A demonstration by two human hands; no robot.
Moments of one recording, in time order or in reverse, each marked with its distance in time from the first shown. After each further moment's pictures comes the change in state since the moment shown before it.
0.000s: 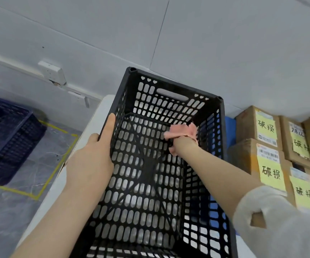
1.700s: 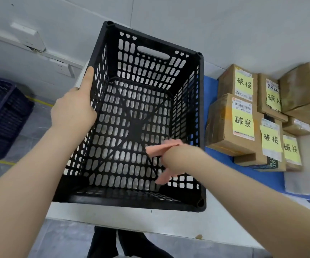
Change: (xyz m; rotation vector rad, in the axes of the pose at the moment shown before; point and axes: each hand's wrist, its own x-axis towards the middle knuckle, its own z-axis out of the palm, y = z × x) left_hand 0.003 -0.004 0.001 0.008 -0.021 0.086; right_hand -0.179 -0.021 0.036 0.044 -0.402 -0.125
